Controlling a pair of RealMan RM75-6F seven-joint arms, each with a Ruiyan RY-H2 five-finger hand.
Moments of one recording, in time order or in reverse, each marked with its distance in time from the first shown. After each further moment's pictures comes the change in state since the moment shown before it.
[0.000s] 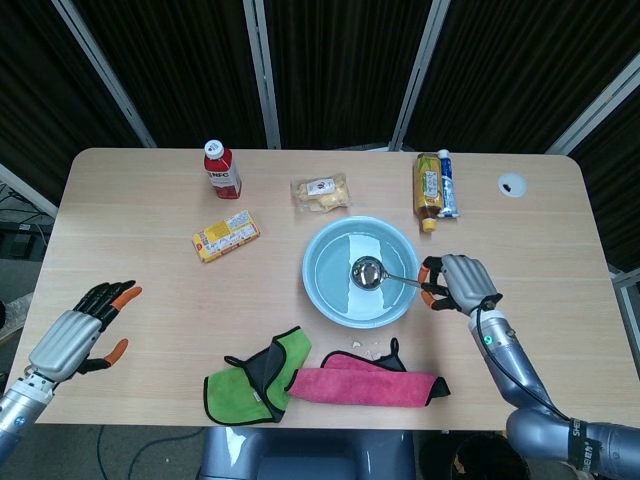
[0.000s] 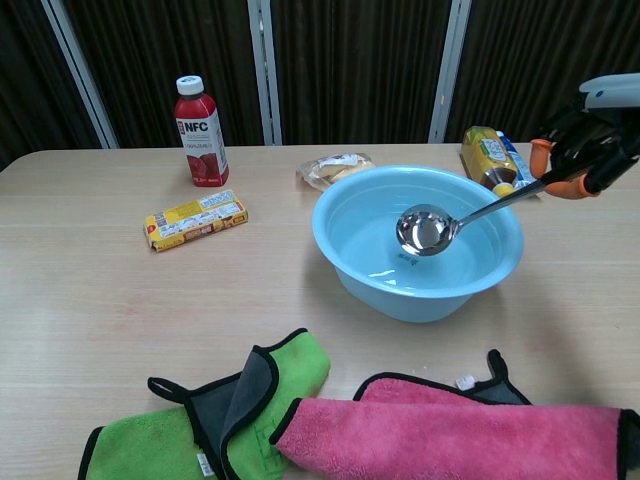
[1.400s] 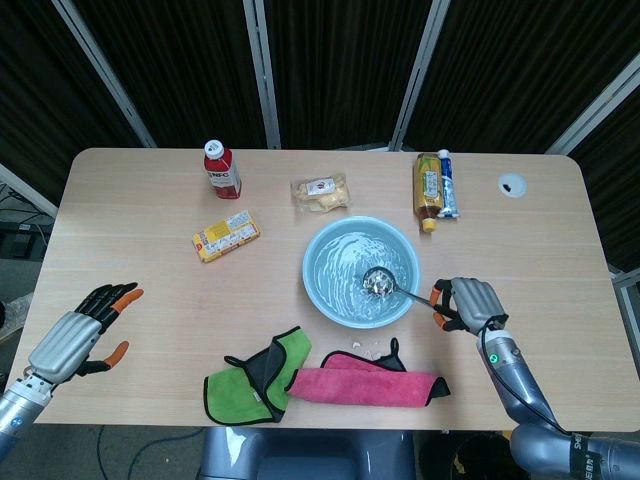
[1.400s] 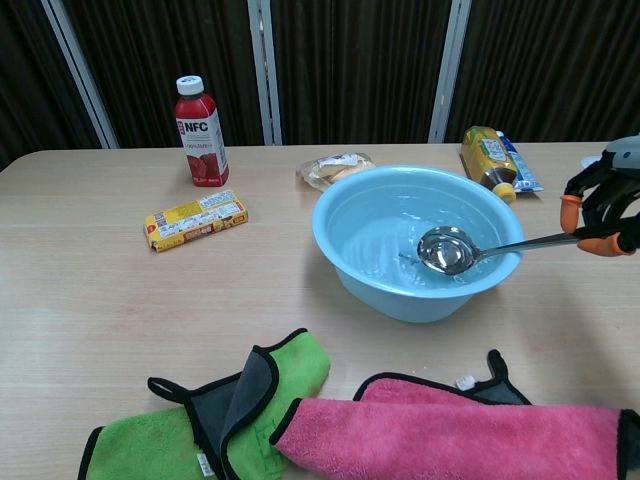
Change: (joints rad) left arm -0.007 0.009 0.016 0.018 0.035 0.015 -0.061; right arm -0.060 -0.023 -0.071 -0.012 0.039 0.016 -0.070
